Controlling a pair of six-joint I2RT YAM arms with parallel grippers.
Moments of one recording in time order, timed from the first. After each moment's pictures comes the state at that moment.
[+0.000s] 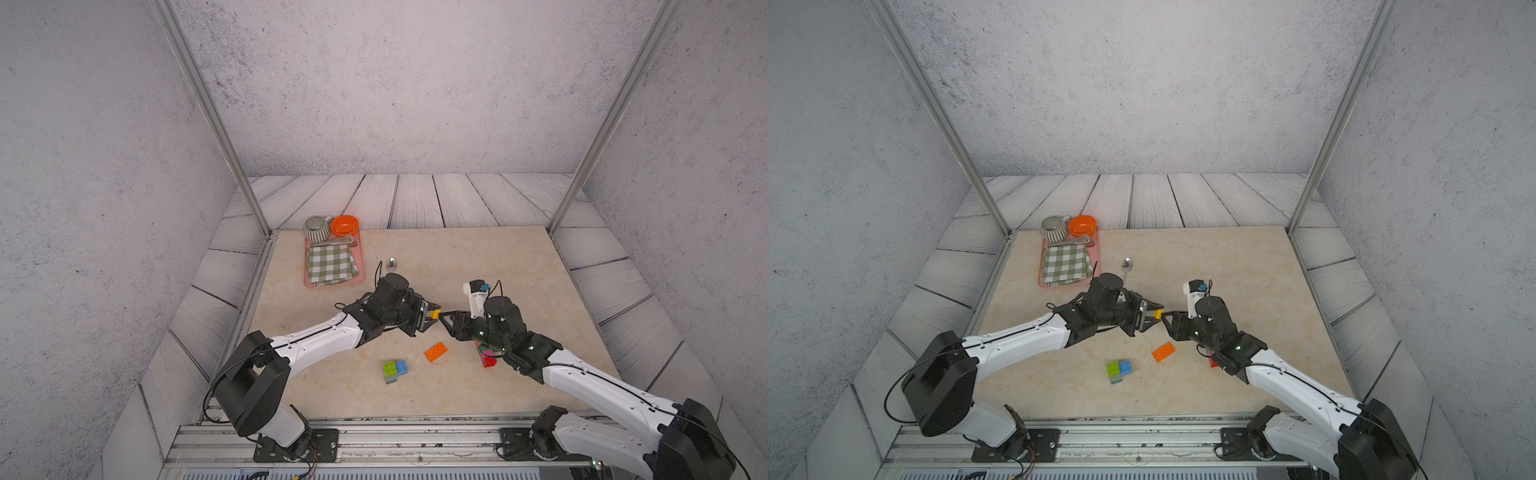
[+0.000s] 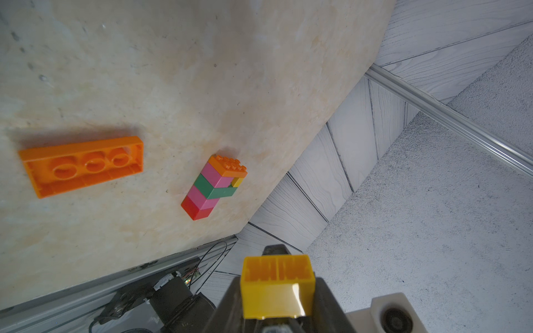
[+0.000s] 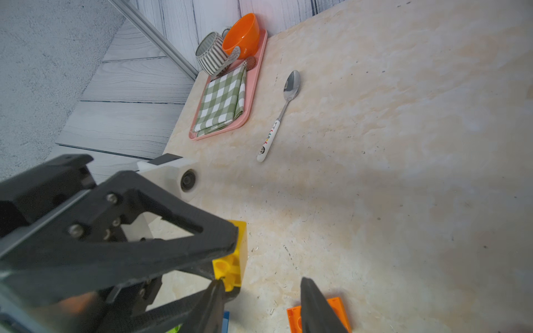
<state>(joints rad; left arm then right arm) -0.80 1.53 0.96 0.04 0.39 -1.90 0.67 1.07 0.61 -0.06 -0.11 0.62</state>
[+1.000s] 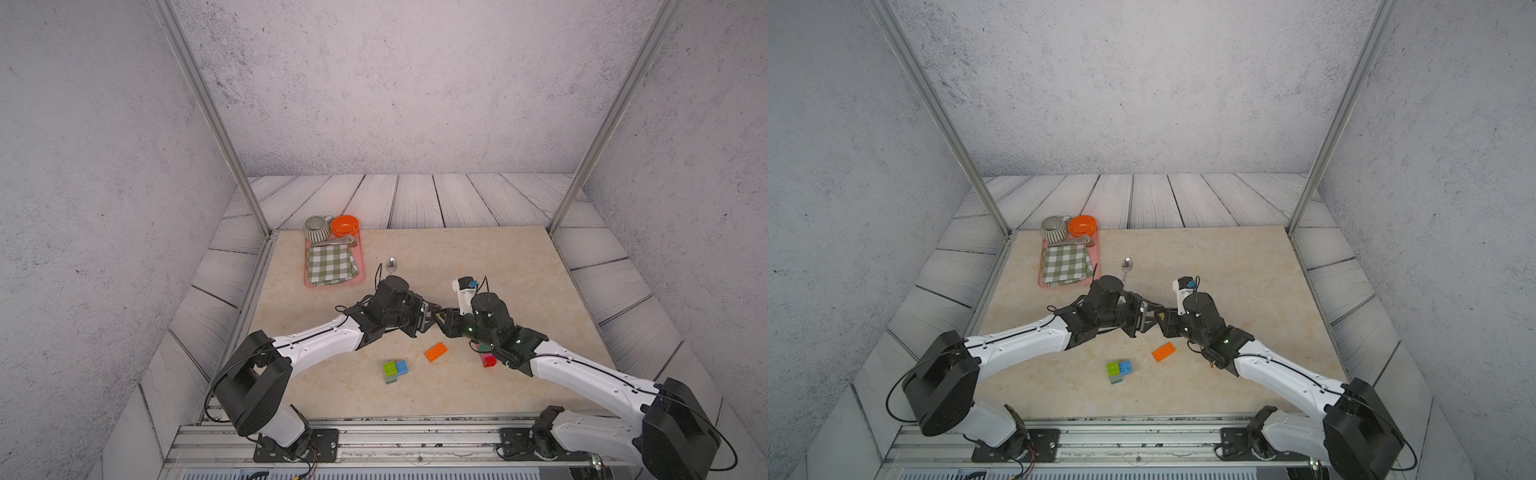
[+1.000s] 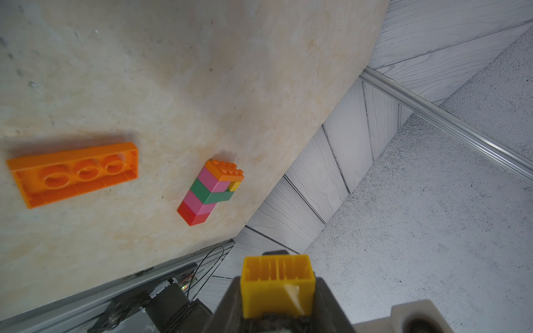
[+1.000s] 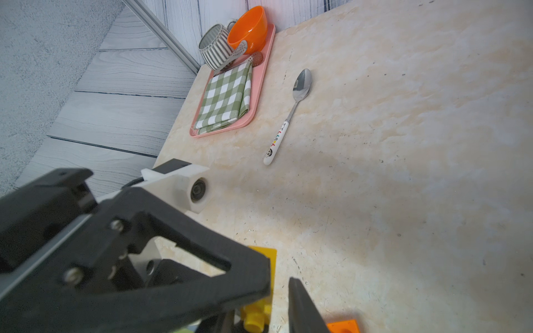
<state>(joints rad) -0.81 1.53 0.93 0.09 0.37 -1.91 0.72 1.16 0.66 -0.01 -0.08 0.61</state>
